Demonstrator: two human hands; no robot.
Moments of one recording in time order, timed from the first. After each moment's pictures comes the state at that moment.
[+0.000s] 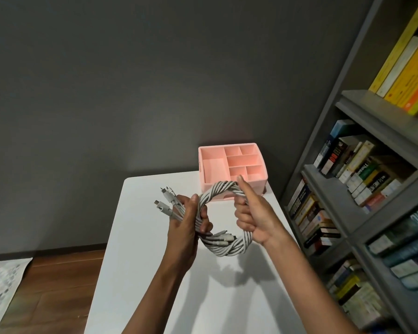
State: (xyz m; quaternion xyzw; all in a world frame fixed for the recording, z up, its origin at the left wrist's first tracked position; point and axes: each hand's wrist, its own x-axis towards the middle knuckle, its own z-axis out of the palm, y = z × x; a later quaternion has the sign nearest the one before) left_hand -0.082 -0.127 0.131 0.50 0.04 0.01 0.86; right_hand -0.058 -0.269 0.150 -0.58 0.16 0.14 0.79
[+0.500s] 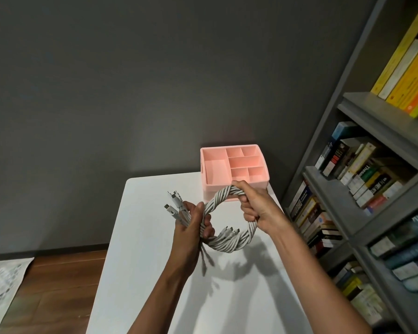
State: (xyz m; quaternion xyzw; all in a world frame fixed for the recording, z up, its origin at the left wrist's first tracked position) left_hand -0.082 -0.126 0.116 0.50 0.08 -0.03 0.86; right_hand -0.033 -0.279 0.147 -0.66 0.17 0.14 0.72
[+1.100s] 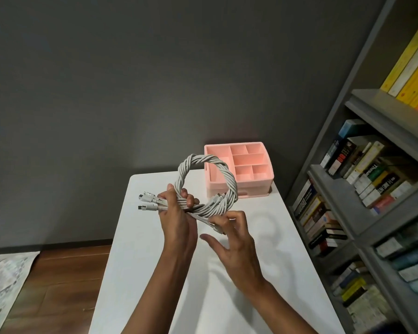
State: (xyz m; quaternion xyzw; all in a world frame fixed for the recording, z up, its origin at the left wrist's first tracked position) left_hand -0.053 -0.118 0.136 0.33 0.16 0.13 0.92; right_hand -0.104 -0.227 0.073 -0.85 -0.16 -0.25 0.43
